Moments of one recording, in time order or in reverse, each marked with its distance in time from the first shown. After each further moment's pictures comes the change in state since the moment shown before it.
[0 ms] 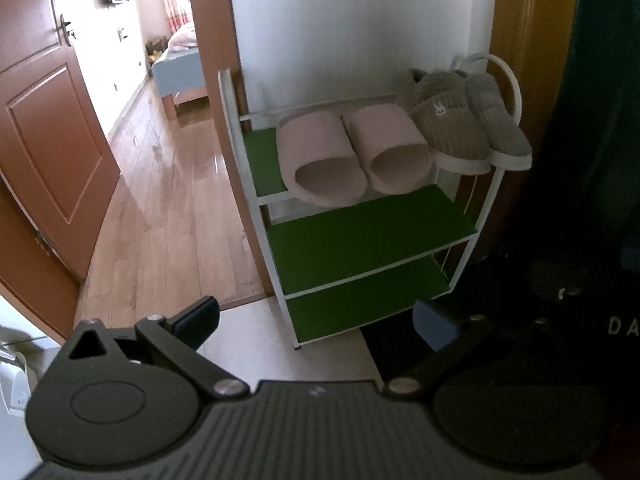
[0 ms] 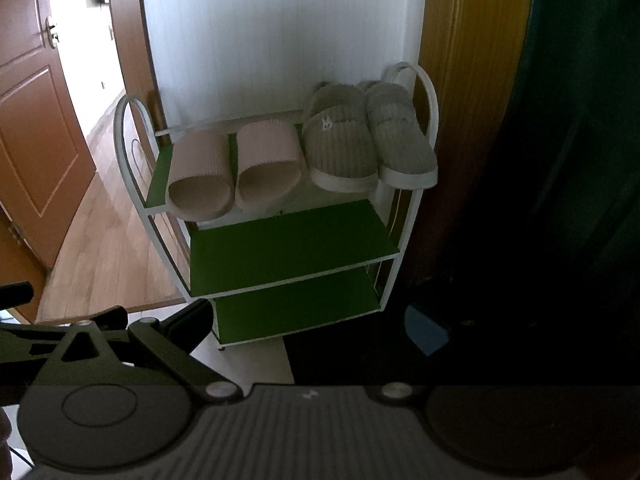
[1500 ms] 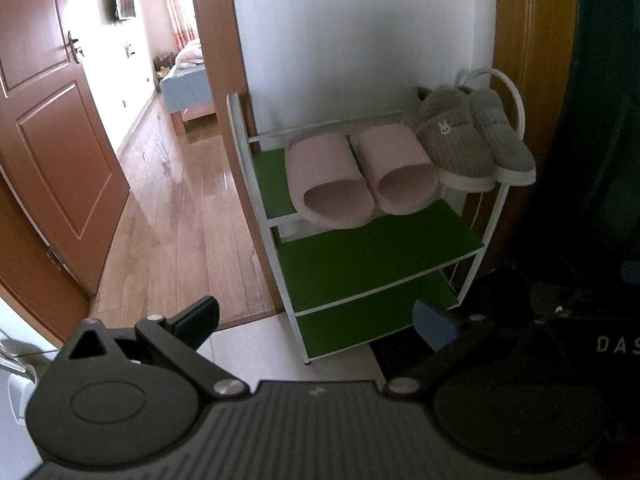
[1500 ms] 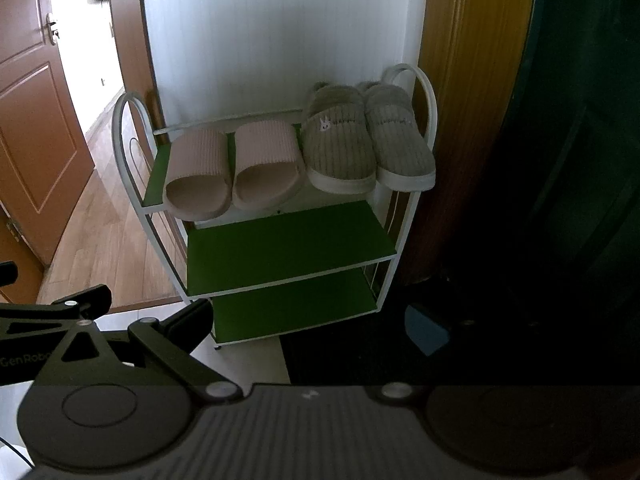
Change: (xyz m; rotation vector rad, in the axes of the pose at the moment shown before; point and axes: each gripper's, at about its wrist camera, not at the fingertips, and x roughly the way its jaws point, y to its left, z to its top) left arm -0.012 -0.002 0.009 0.008 -0.048 0.035; right arm 0.000 0.002 0.002 -0.009 0.003 -0.007
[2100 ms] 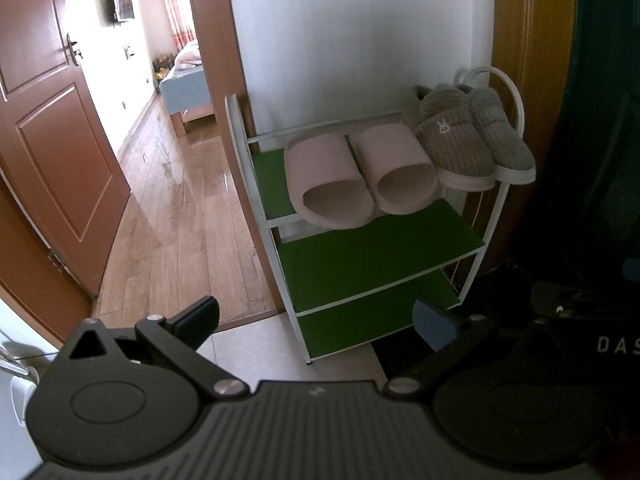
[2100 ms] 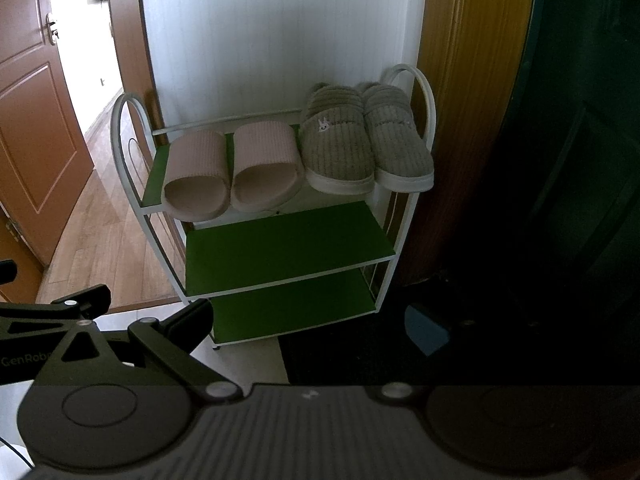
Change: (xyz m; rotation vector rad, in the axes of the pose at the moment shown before) left arm -0.001 -0.002 0.001 0.007 0.000 0.002; right arm -0.001 -0.001 -0.001 -0.002 0.000 -0.002
